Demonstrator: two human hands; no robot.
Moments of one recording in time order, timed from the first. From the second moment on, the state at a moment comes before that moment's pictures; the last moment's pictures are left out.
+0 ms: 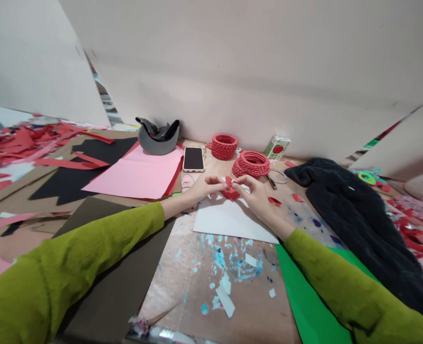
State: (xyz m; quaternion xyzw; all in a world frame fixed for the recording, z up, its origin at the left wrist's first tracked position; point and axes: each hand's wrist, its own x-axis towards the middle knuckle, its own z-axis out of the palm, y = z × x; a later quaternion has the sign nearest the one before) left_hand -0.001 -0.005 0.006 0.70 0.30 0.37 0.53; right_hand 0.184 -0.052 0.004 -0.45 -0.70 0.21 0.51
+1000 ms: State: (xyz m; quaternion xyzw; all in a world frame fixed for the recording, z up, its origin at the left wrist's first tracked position) left_hand -0.003 -0.011 0.014 0.75 0.27 0.29 0.52; right_hand 0.185 -0.051 0.002 -0.43 -0.67 0.29 0.53
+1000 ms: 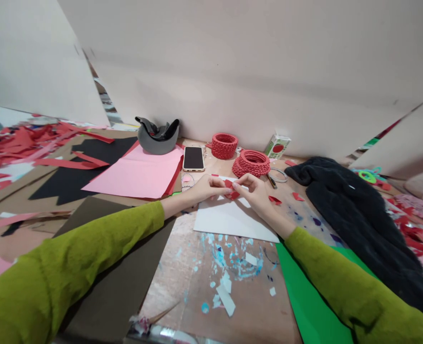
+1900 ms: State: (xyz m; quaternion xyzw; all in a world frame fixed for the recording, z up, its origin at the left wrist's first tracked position) left_hand -0.004 0.002 0.001 0.65 0.28 0.37 0.60; right_hand 0.185 -0.055 0.003 -0.44 -0.73 0.11 0.51
